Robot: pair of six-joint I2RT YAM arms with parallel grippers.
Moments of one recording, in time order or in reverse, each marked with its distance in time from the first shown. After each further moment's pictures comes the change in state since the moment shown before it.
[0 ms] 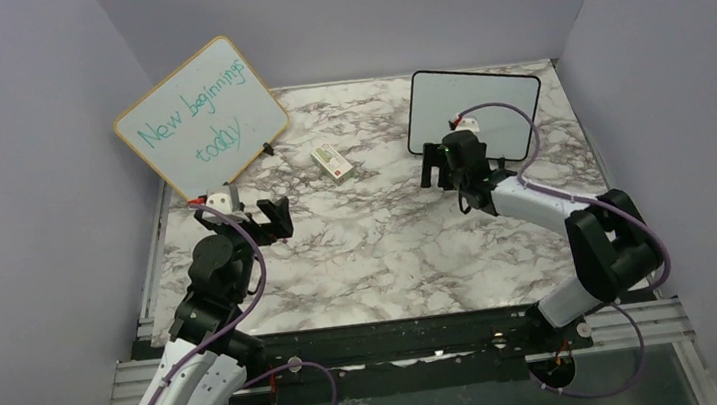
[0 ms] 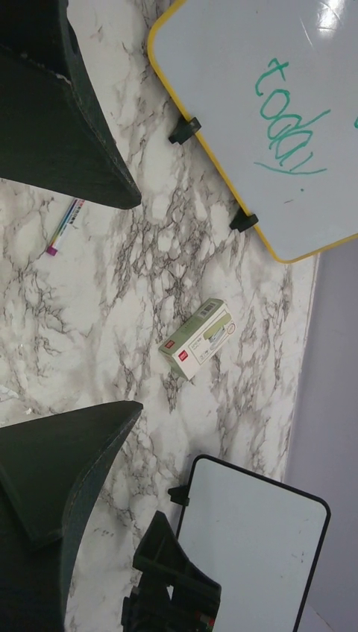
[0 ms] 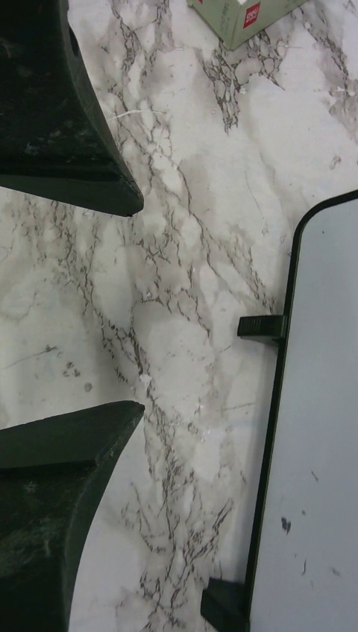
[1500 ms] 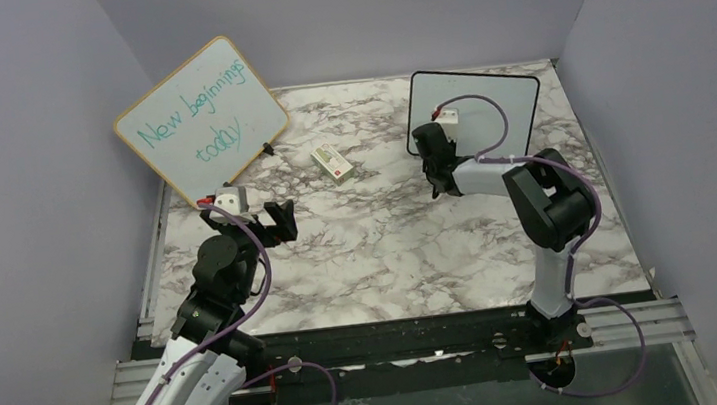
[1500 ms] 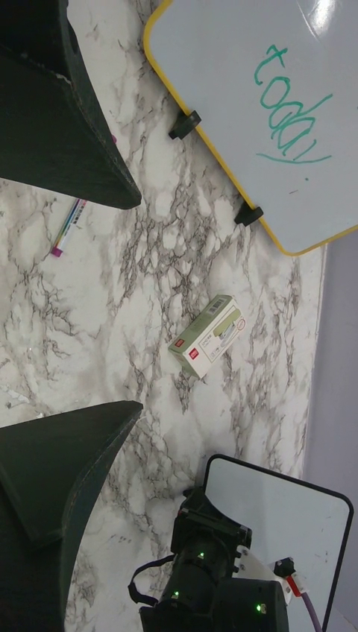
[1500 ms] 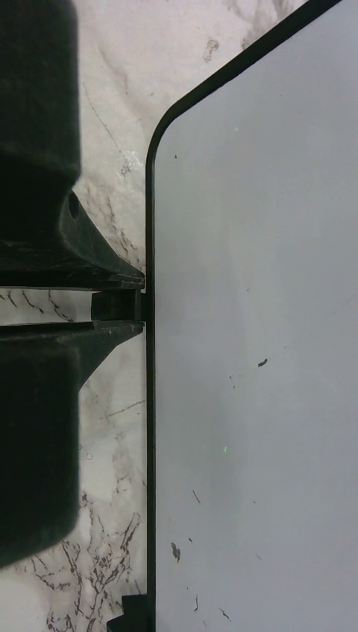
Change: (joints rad) left arm -0.044 0.007 -0.012 0.002 -0.014 0.032; right arm 0.044 0.445 0.264 0.150 0.291 0.005
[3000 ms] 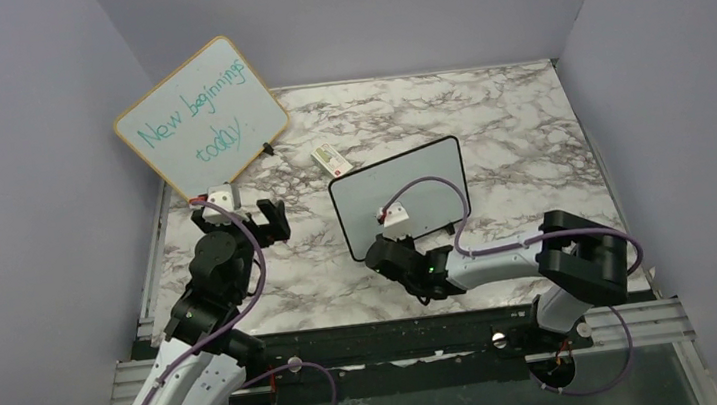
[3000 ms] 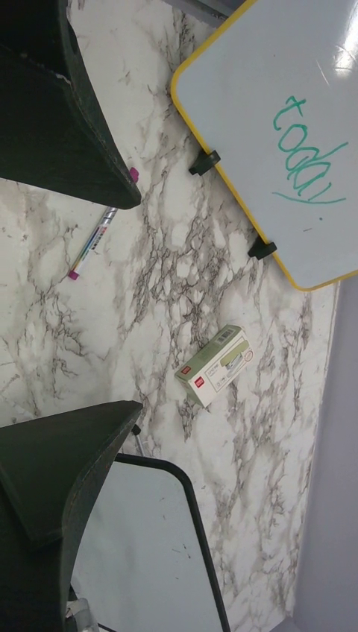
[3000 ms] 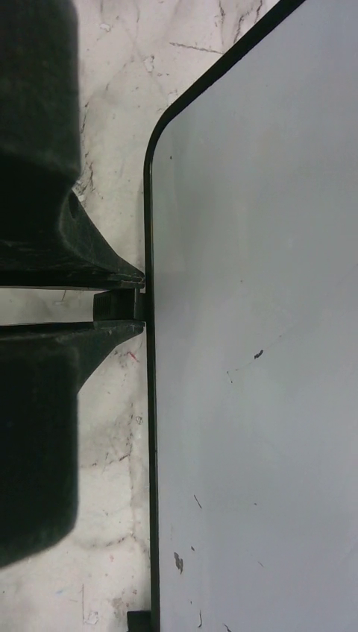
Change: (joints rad) left arm 0.000 -0.003 0.069 -0.124 -0.083 -0.026; right arm 0.725 -0.319 -0.347 -0.145 0.101 0.277
